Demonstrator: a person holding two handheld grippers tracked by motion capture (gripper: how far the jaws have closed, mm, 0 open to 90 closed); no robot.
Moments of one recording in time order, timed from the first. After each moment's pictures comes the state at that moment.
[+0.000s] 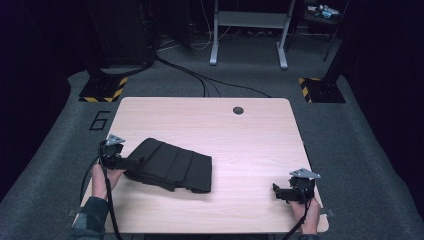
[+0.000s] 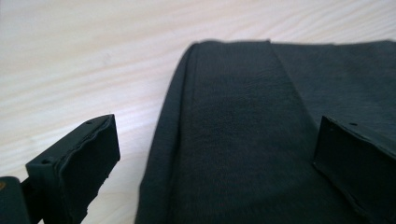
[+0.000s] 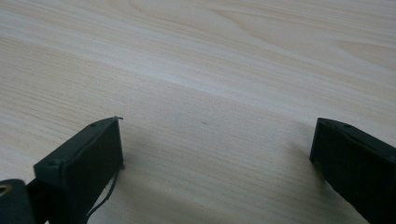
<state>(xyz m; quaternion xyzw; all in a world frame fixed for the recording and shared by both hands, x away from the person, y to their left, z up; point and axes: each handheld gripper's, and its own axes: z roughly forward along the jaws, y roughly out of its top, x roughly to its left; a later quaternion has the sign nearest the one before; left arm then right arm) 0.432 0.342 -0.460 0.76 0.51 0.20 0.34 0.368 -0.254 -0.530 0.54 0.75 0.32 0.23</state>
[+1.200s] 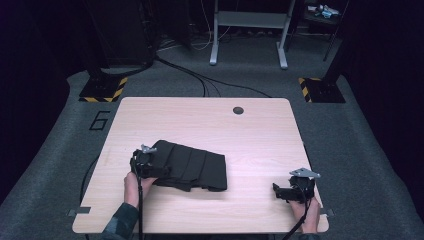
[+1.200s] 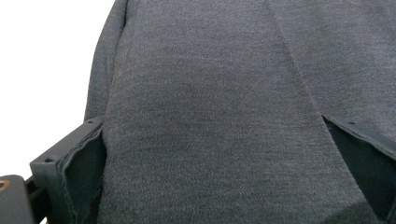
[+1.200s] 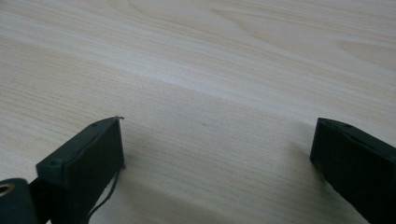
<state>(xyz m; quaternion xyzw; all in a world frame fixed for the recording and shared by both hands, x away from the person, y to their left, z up) 0.427 0.257 -0.499 0.77 0.53 0.18 0.31 0.369 -0.253 -0.529 0.54 0.75 0.32 0.22</state>
